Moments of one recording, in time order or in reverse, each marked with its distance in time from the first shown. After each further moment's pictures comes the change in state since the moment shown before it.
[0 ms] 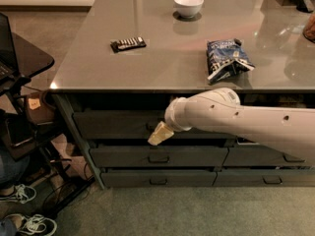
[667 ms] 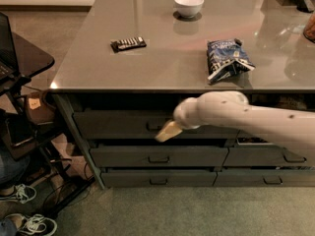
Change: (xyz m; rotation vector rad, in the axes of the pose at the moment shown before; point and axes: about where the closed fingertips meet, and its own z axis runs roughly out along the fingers) arm 0.030 -0.024 0.019 -0.019 -0.018 0.080
